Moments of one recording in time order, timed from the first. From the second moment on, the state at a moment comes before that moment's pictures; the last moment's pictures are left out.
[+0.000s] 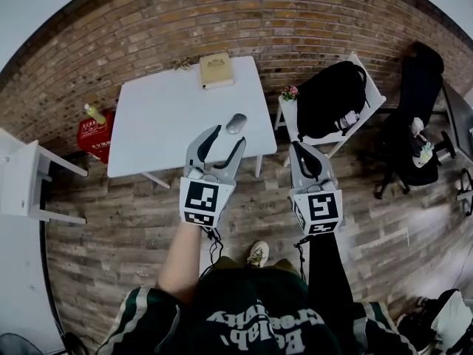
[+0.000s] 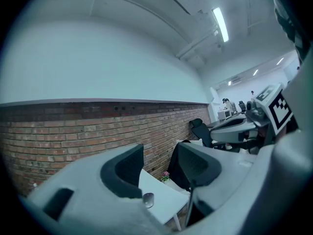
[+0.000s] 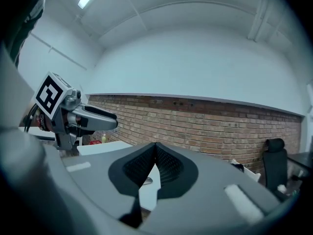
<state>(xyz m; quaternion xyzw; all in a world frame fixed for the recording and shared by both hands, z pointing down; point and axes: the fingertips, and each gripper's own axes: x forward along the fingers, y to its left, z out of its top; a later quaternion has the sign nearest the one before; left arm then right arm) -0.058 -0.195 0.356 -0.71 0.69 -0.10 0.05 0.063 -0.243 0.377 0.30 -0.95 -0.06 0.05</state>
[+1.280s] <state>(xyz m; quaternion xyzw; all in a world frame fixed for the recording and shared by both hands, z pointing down) -0.125 -0.299 0.393 -0.76 0.63 -0.12 -0.01 0.003 -0.318 0.368 0.35 -0.93 -0.08 0.04</state>
